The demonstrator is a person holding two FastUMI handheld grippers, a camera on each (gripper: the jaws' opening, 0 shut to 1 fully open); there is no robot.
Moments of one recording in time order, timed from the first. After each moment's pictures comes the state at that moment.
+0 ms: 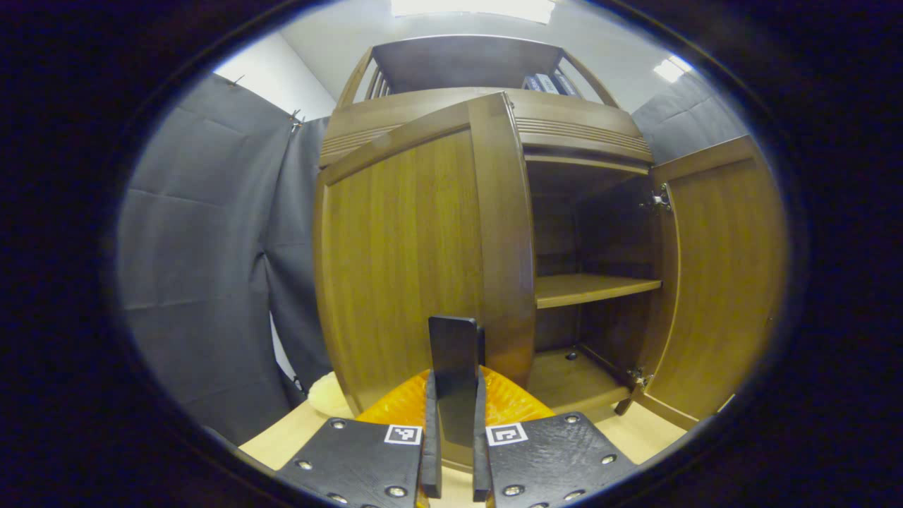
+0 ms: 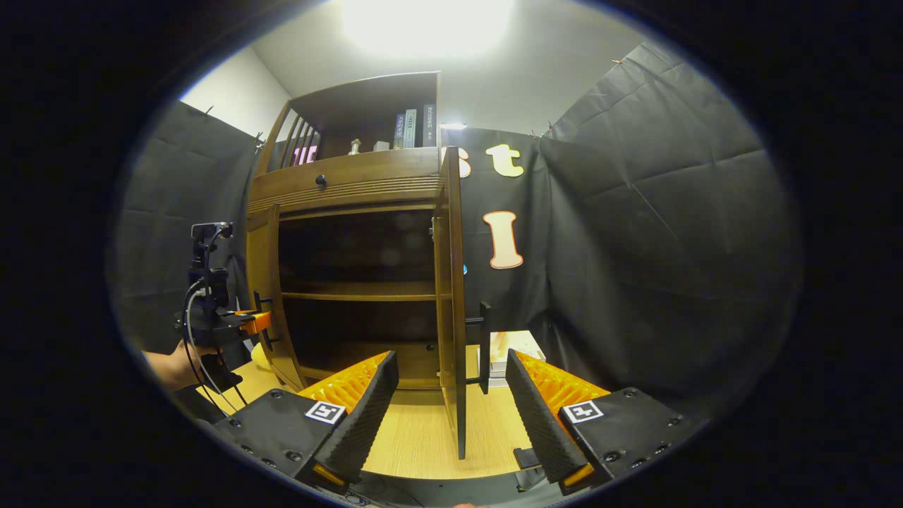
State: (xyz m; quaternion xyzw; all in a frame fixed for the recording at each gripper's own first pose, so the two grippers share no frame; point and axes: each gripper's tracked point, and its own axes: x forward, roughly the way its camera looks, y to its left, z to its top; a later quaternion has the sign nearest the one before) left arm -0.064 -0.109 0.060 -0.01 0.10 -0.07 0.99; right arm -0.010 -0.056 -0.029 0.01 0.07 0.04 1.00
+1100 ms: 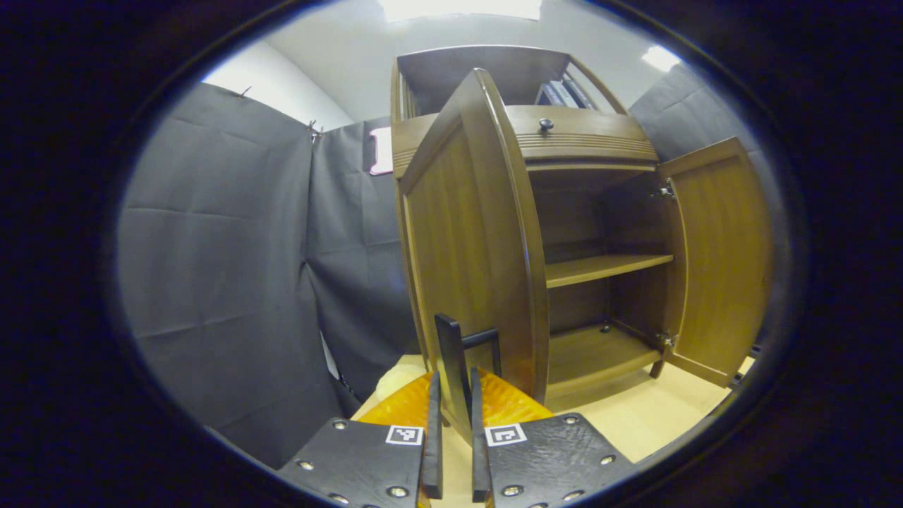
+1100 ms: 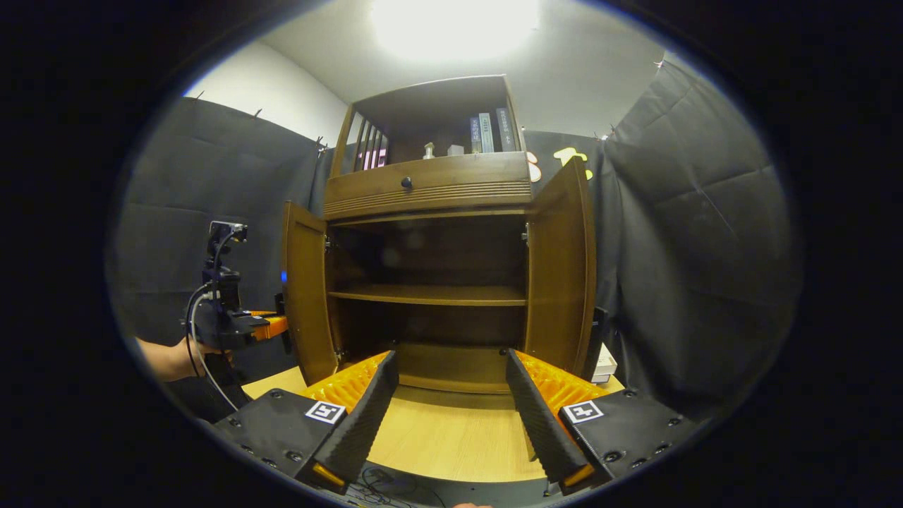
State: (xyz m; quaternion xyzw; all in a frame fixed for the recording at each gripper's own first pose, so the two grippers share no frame) left arm -0.067 -0.089 0.085 0.03 0.10 -0.04 0.99; right arm -0.026 0.056 -0.020 0.01 0.05 0.16 0.99
